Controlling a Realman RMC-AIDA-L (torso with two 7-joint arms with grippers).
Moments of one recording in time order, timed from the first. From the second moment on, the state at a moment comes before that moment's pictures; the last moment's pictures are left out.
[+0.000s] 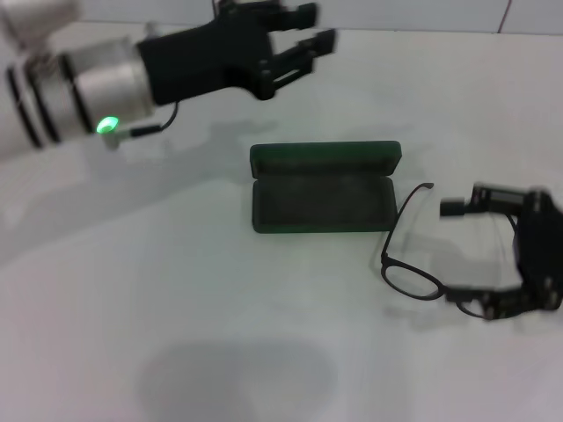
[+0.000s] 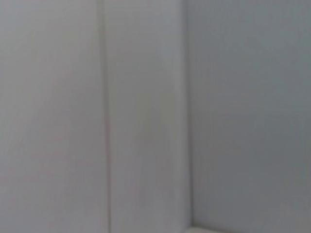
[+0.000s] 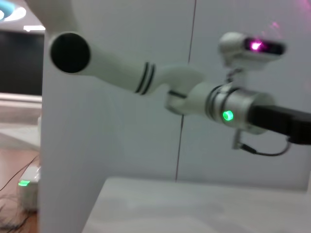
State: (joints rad) left arm -0.50 -2.09 1.11 0.81 1.39 1.31 -1.26; right arm 0.47 1.86 -1.39 -0.59 -1.34 -1.68 0.92
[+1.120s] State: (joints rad) left arm -0.48 -2.09 1.11 0.50 1.21 1.34 -1.07; right arm 0.75 2.02 -1.57 -1.28 -2.43 -1.72 2.07
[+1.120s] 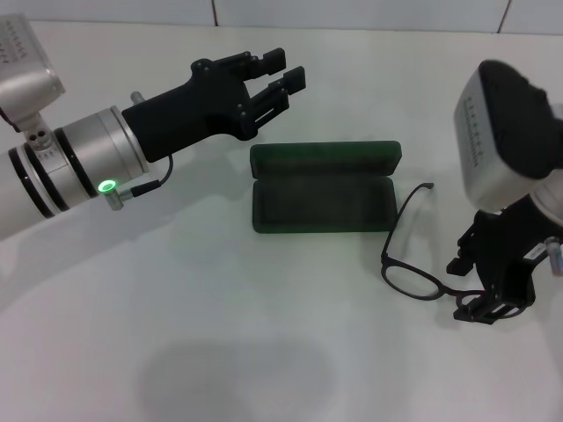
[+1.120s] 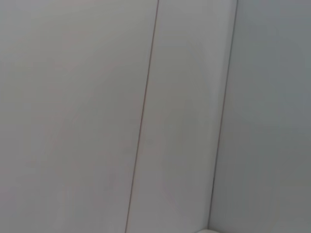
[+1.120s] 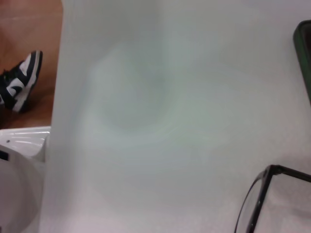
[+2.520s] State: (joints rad) left arm -0.48 -2.09 1.11 0.50 1.21 1.36 -1.07; right arm 0.73 2.03 -1.81 -1.27 -2.47 -1.50 2.13
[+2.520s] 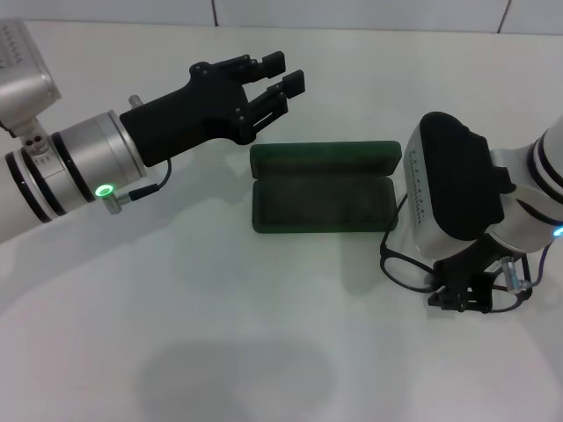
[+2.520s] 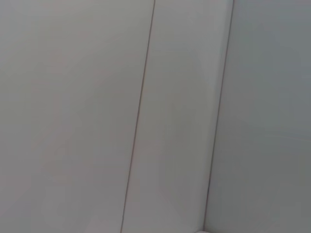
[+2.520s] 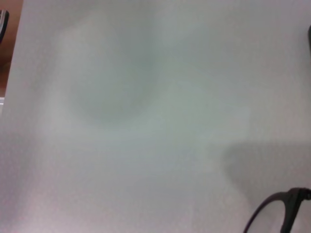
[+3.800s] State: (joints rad) left arm -0.52 -2.04 1.05 0.51 1.21 1.75 -1.32; right arm 0.38 2.02 -1.12 -1.13 -1.63 -1.66 1.14
